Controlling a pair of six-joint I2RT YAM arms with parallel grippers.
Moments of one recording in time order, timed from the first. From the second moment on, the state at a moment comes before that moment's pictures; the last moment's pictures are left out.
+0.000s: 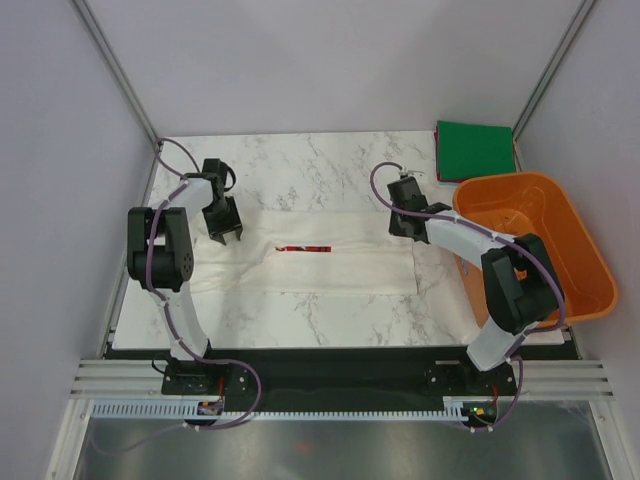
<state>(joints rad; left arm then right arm) -0.03 1.98 1.41 -0.78 -0.05 -0.36 0.41 1.68 1.07 -0.30 0.31 0.46</state>
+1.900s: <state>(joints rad) 0.41 1.29 1.04 -0.66 -0.06 -0.73 0.98 2.09 1.52 -0.29 0.17 1.10</state>
